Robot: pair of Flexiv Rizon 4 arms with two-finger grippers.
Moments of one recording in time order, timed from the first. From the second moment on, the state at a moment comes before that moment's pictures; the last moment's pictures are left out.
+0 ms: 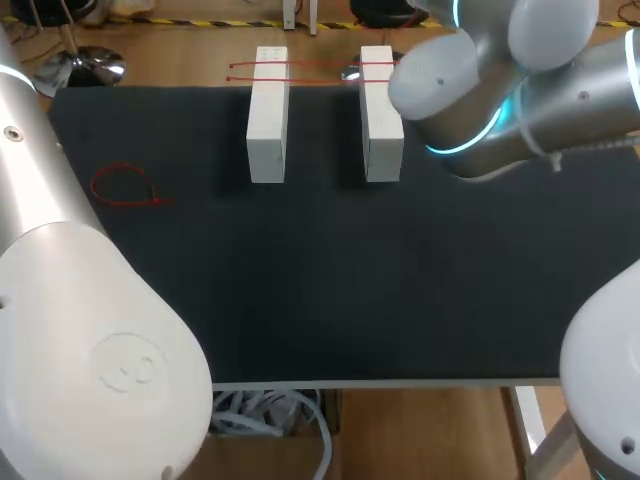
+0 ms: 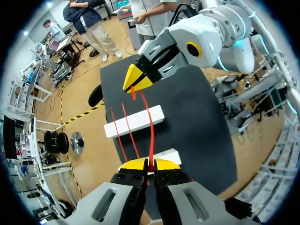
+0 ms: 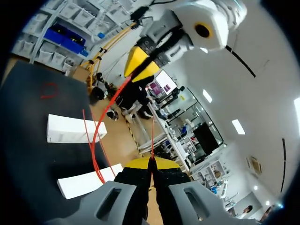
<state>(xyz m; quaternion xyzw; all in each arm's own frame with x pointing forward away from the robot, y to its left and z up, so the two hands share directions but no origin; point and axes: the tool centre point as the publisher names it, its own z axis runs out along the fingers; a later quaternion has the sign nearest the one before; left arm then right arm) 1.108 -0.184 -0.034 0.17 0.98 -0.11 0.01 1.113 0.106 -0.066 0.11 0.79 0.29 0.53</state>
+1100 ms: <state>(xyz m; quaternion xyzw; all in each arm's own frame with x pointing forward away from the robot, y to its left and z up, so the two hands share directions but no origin) 1.108 -0.184 -0.034 0.17 0.98 -0.11 0.01 1.102 0.136 -0.054 0.15 0.77 0.18 0.60</state>
